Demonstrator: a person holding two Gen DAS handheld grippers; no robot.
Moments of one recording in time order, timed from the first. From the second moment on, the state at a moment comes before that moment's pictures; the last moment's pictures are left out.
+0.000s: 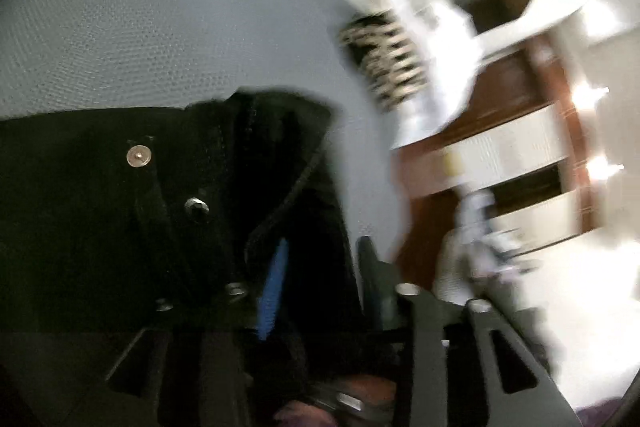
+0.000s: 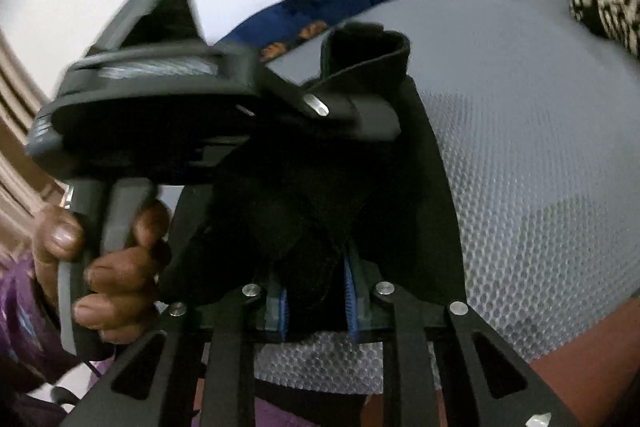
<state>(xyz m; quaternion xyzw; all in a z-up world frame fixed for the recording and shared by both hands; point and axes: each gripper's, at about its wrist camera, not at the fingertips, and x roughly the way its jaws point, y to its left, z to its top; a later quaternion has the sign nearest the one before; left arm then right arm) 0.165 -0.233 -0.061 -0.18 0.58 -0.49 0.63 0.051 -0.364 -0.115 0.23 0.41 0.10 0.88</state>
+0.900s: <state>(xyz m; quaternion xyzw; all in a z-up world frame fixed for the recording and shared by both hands) 0.139 -0.119 -0.035 -0.02 0.44 -0.29 0.85 0.036 -0.486 -0.102 0.38 0.37 0.06 0.85</state>
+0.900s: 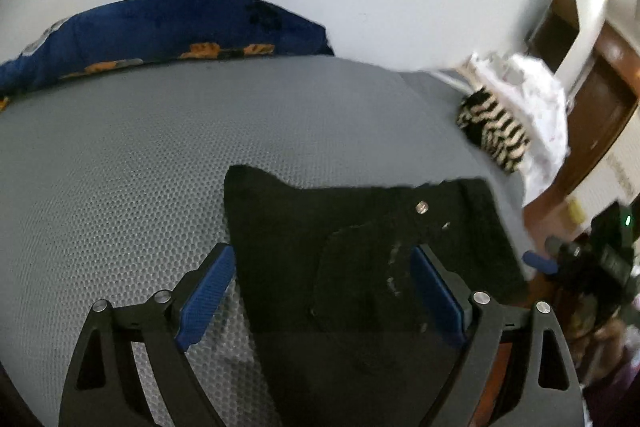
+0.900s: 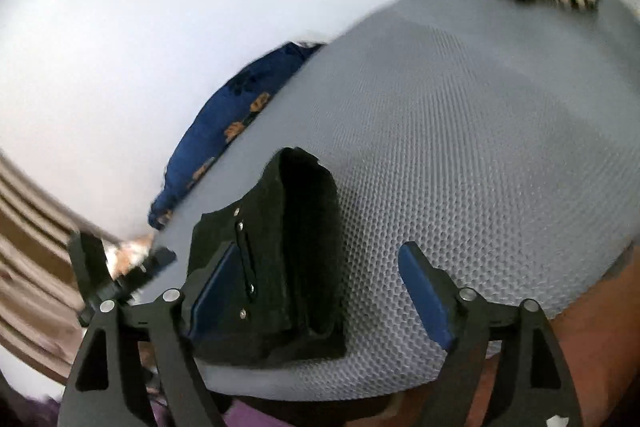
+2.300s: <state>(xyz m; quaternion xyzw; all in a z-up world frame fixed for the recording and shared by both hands) 0.222 -0.114 -0.081 0.00 0.43 -0.25 0.87 0.157 -0.398 -0.111 0.28 0.40 0.17 0.86</state>
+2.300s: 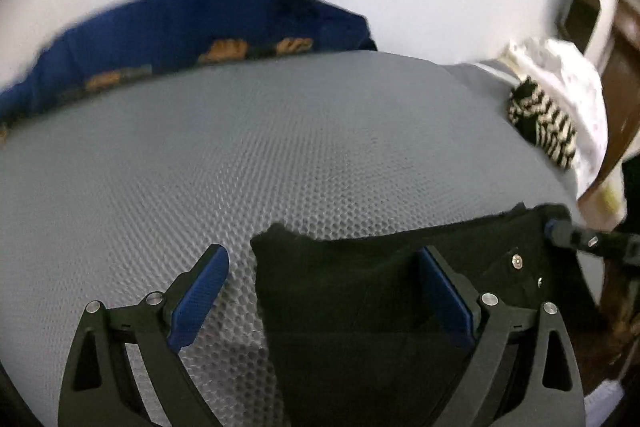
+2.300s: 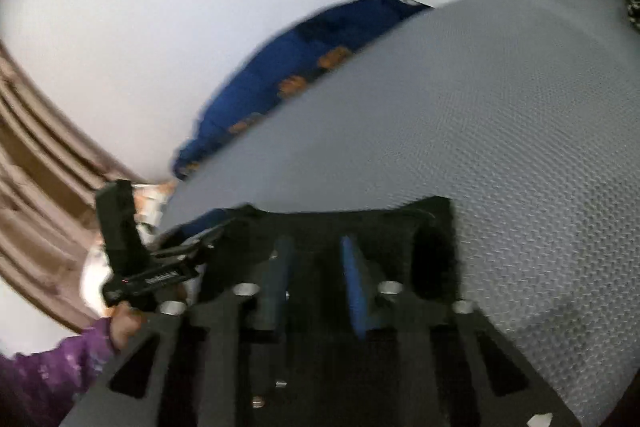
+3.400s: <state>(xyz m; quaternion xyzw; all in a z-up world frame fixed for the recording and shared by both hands) 0.085 -0.059 -0.021 0.03 0.34 -0.19 0.92 0.029 -0.333 -0.034 0.12 0.35 0.04 0.93</state>
